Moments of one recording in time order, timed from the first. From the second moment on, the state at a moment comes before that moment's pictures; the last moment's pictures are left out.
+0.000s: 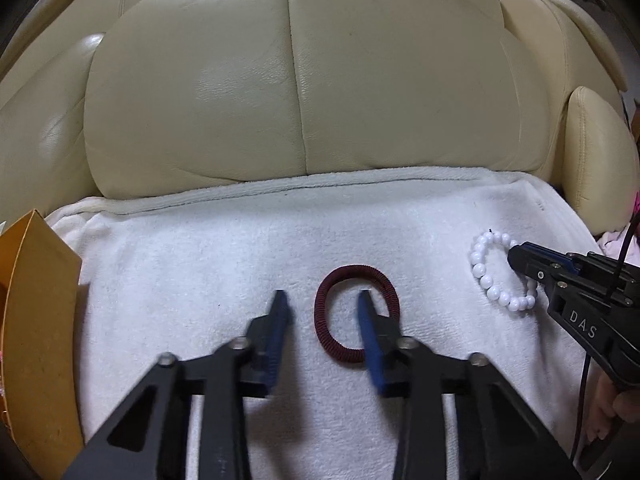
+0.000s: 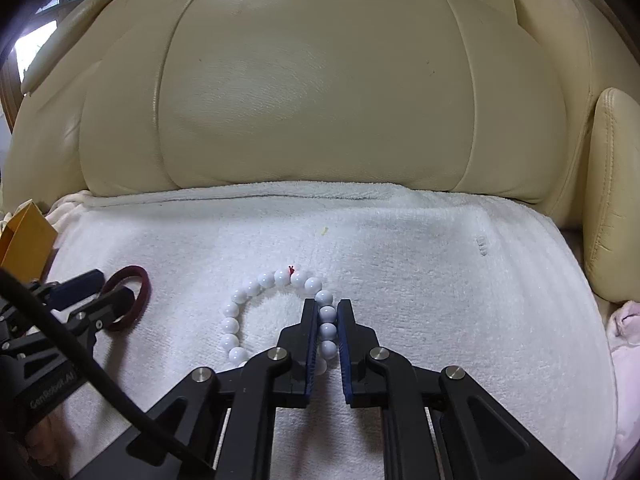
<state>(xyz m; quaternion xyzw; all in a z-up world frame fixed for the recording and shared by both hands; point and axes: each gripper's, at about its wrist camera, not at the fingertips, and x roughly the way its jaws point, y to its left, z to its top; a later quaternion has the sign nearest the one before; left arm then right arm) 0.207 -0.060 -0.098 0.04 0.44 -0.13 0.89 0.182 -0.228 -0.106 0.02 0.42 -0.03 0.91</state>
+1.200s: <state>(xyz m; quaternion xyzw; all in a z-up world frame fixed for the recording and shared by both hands) 0.110 -0.022 0.007 0.03 0.34 -0.13 0.93 0.112 -0.236 -0.029 0.08 0.35 0.05 0.93</state>
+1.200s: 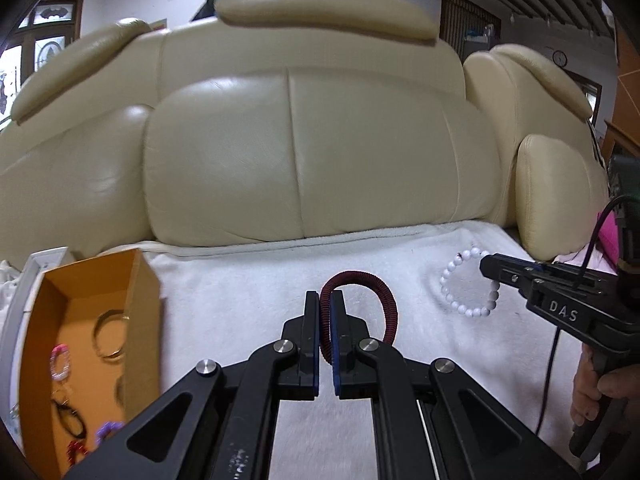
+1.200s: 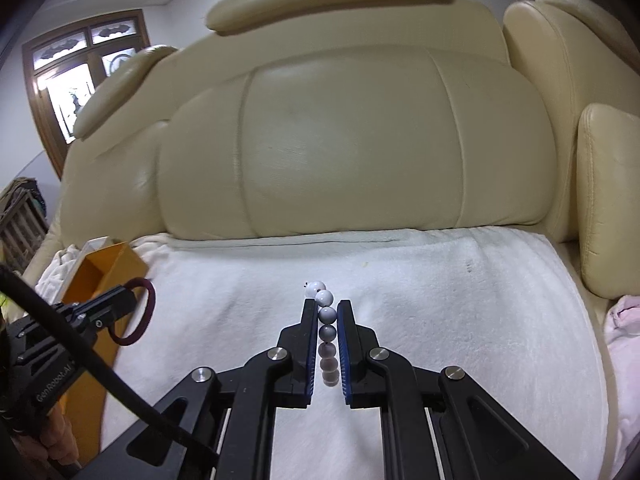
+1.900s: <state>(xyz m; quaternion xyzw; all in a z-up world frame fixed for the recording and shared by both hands) -0.045 0.197 0.042 0.01 0.36 0.04 0.93 0.036 -0.028 0.015 0.09 0.34 0.30 0.89</state>
